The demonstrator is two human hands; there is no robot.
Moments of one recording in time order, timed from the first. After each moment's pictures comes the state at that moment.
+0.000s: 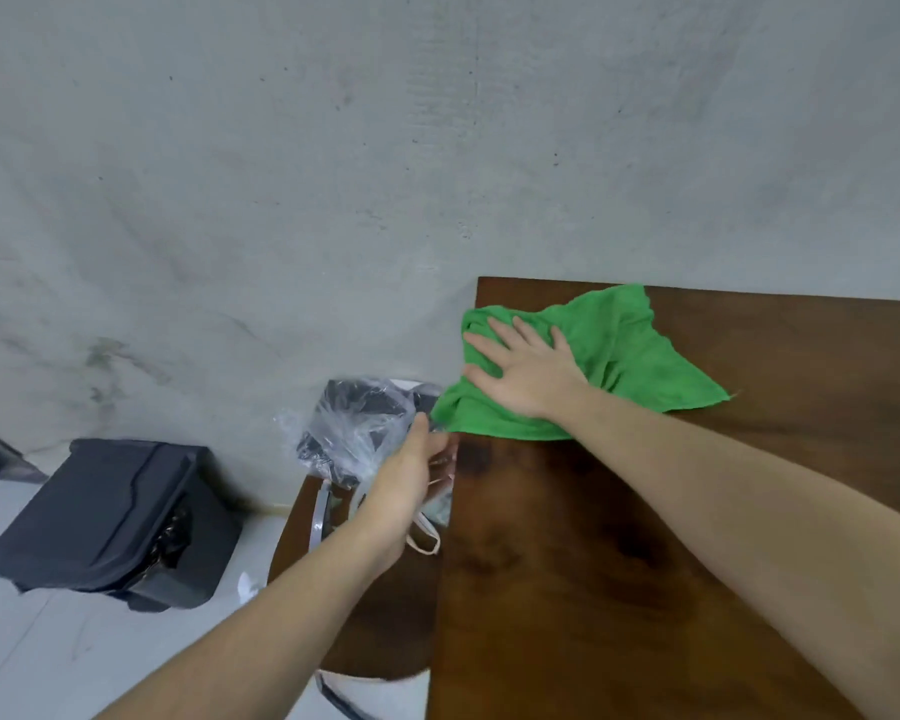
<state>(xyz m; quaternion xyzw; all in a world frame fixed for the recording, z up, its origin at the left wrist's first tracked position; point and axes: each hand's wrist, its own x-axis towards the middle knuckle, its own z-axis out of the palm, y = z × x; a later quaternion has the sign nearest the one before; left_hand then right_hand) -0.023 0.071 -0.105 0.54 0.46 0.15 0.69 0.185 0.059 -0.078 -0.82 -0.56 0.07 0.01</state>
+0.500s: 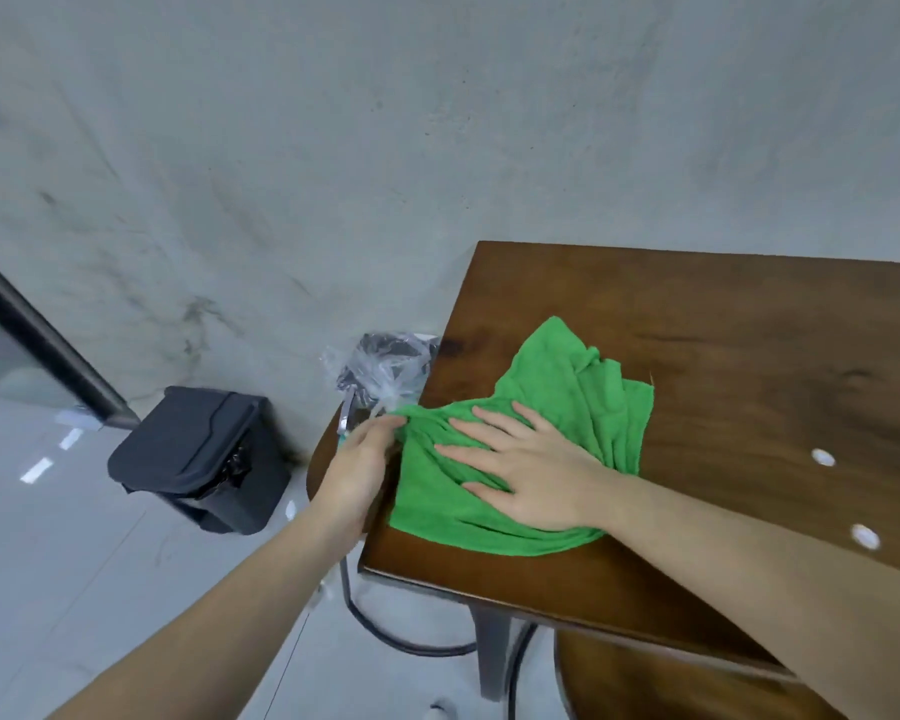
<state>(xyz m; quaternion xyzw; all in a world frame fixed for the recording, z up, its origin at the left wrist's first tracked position) -0.133 -0.082 -0.080 0.51 0.50 0.25 0.65 0.061 -0.192 -0.070 -0.64 -0.77 0.07 -0.01</state>
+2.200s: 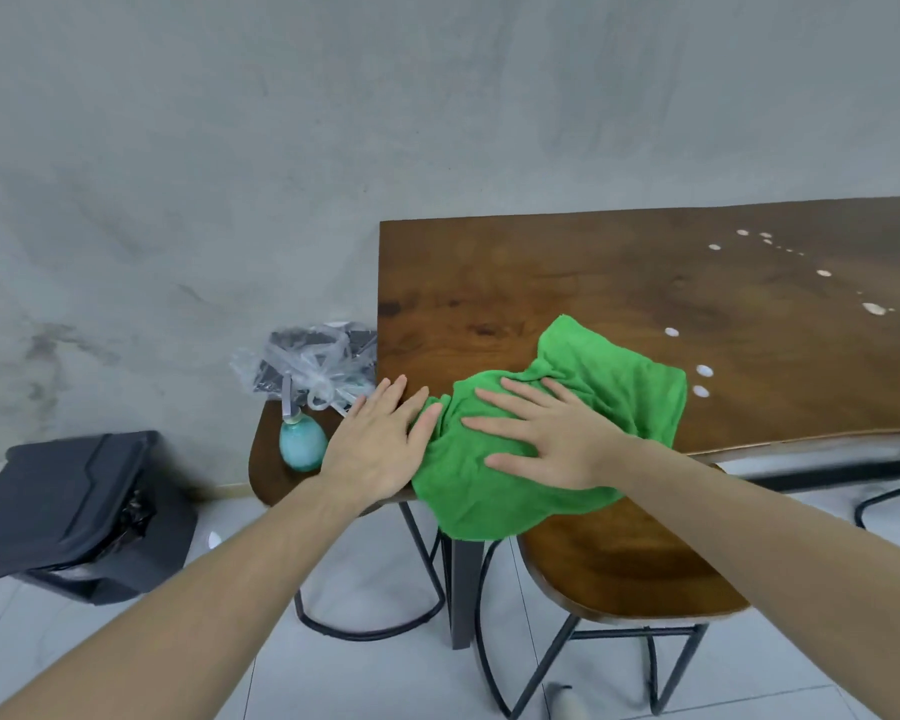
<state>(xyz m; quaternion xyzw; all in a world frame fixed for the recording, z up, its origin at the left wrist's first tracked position) -0.159 -0.111 -0.076 0.96 0.25 0.02 0.16 0.015 -0.296 -0.074 -0.77 -0.63 0.06 0.00</state>
